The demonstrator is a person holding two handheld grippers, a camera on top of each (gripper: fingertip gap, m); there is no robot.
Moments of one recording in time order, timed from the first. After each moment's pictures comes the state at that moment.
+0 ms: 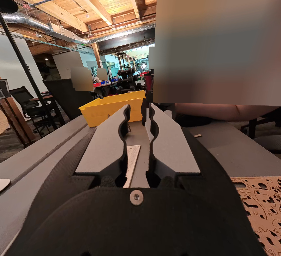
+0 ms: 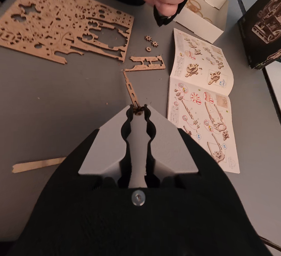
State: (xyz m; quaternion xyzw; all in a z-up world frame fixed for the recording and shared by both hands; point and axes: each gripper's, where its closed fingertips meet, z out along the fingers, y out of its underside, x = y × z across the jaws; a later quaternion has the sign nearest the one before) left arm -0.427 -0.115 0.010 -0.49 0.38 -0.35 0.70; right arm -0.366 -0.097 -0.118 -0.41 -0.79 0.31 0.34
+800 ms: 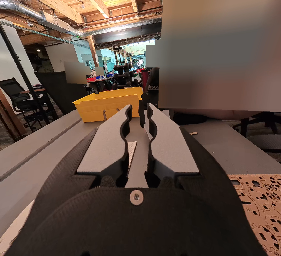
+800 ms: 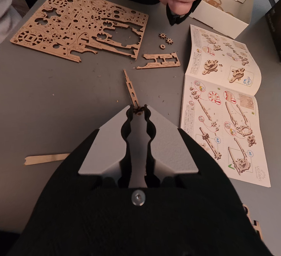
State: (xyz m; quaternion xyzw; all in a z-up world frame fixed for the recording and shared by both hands) left arm -0.425 -0.113 0.003 -0.51 0.38 -0.37 0.68; right arm -0.361 -0.108 -0.130 -0.40 -0.79 0.35 0.29
